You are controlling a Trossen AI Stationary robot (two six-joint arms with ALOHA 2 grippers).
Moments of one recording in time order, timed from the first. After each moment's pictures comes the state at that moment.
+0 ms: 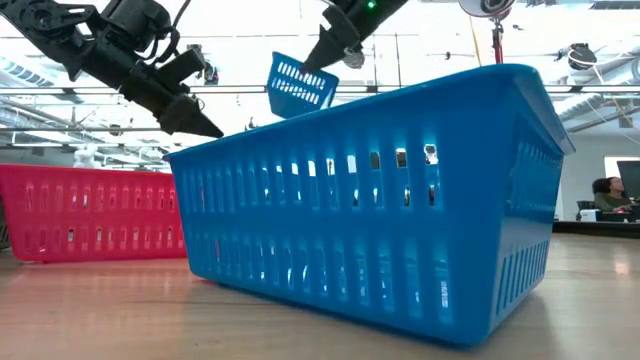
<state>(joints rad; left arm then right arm) 0.36 0.96 0.43 0.12 -0.27 0.37 -0.16 1.66 1.47 -0.37 0.21 -0.36</state>
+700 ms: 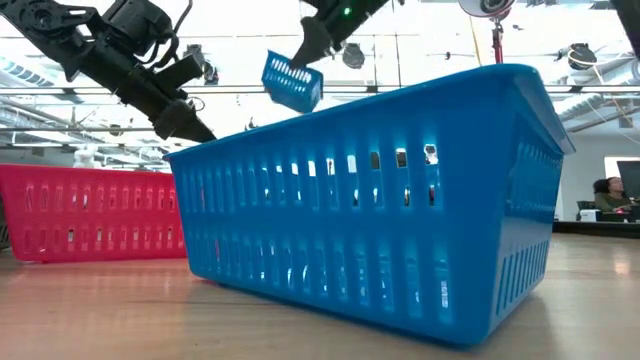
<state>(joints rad) 0.36 0.96 0.43 0.06 -0.27 0.36 -0.29 1.80 1.73 -0.41 0.21 -0.43</state>
